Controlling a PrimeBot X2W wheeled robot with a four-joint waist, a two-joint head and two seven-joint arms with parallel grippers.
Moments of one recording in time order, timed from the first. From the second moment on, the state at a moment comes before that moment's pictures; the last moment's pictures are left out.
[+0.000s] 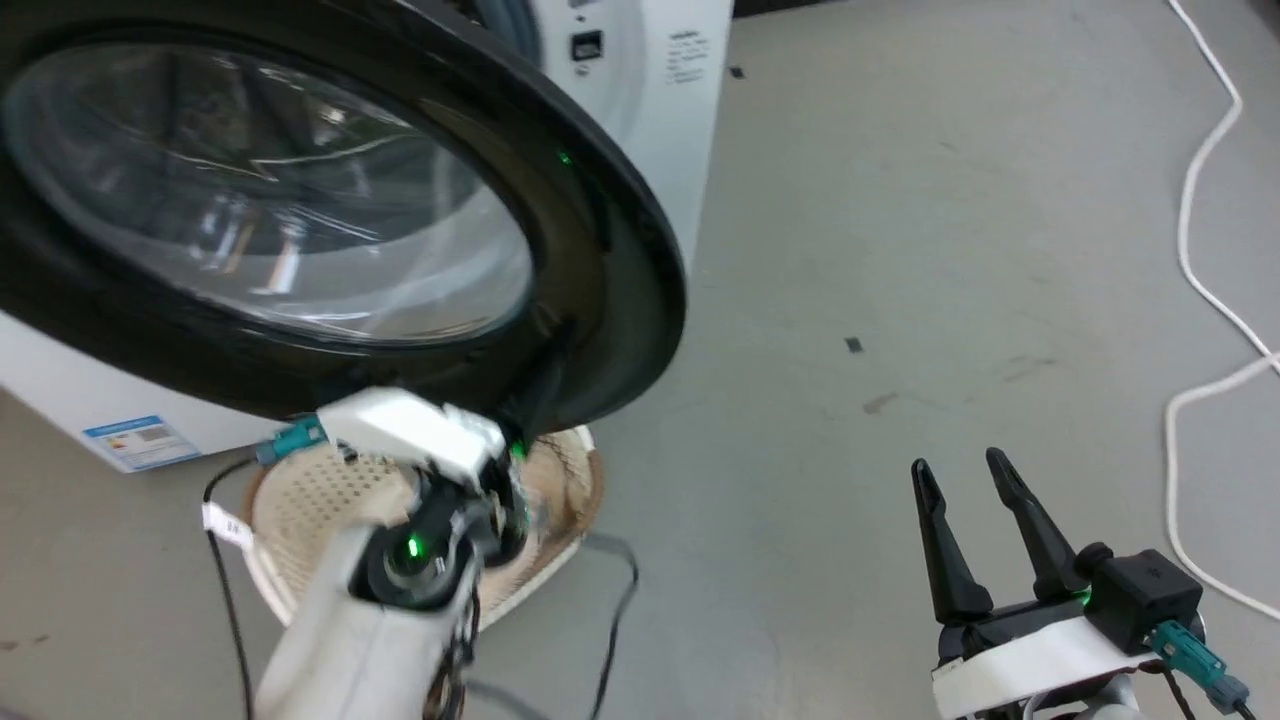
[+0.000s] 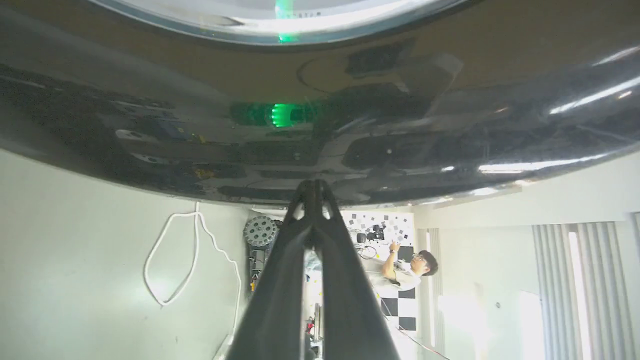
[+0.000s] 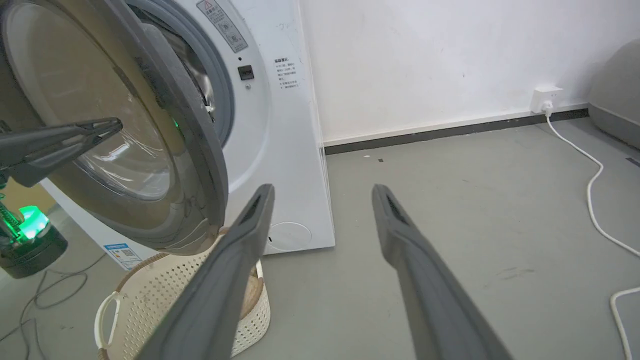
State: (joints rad) left arm -0.50 0.06 -0.22 0.45 -1.66 -0.12 0.23; right arm -0.06 -0.05 0.11 0.12 0.22 0.13 -0.26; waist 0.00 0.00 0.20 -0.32
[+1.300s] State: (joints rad) left arm 0.11 0.21 -0.17 0.03 -0.29 0.03 -0.26; right arm 0.01 -0.08 0.13 0.12 0.21 0.13 -0.26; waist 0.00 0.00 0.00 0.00
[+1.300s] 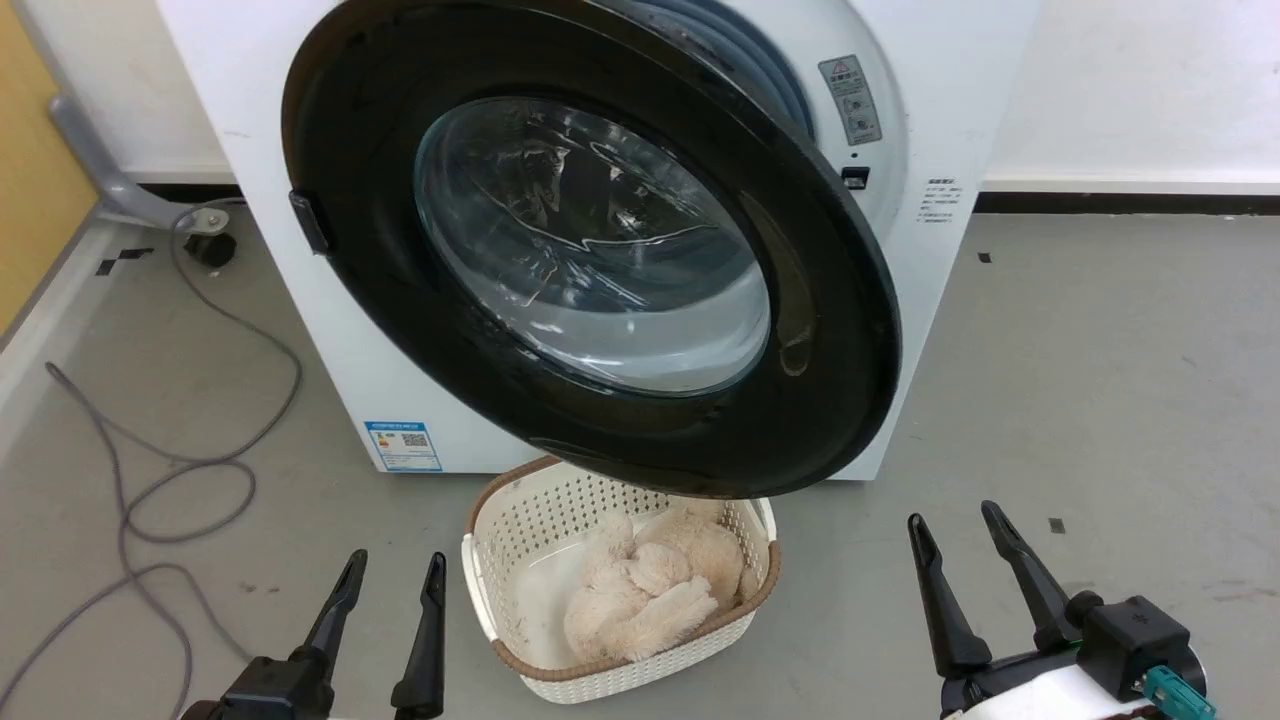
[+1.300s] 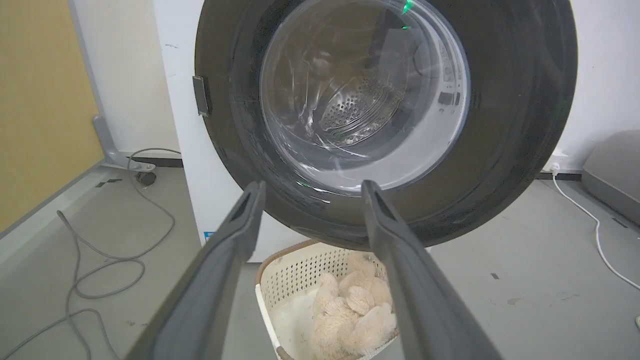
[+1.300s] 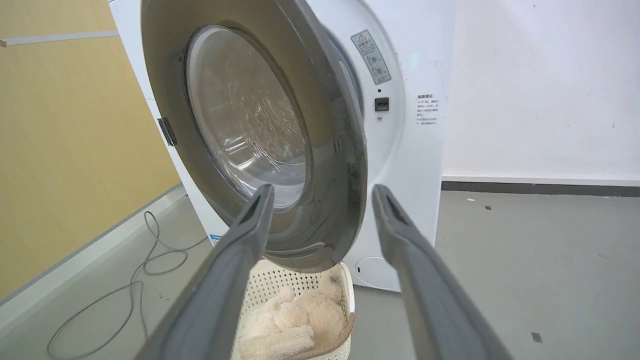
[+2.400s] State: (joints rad) left arm -0.04 0.07 -0.12 0.01 -0.18 -0.06 -0.26; right arm -0.47 -0.49 0.34 0.23 0.37 0.13 -0.16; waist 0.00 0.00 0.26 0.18
